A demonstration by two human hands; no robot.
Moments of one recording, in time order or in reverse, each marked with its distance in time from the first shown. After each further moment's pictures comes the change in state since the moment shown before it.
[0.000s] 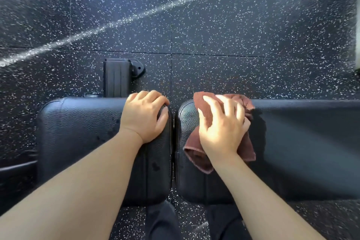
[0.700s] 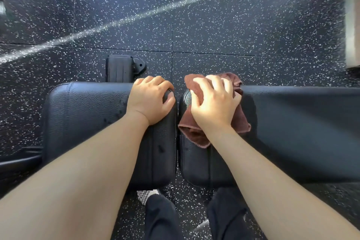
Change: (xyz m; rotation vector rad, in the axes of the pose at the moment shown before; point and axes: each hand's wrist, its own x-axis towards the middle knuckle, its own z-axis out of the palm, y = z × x) left_hand -0.004 0.002 0.003 0.015 0.041 -0.003; right_hand 0.005 -0.021 0.007 -0.012 -0.006 -0.121
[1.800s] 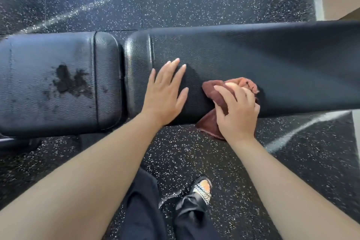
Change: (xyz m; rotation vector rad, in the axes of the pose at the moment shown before) left_hand -0.097 0.189 0.066 -0.001 -0.004 0.078; right_hand -0.165 0.196 -0.060 0.024 0.031 0.020
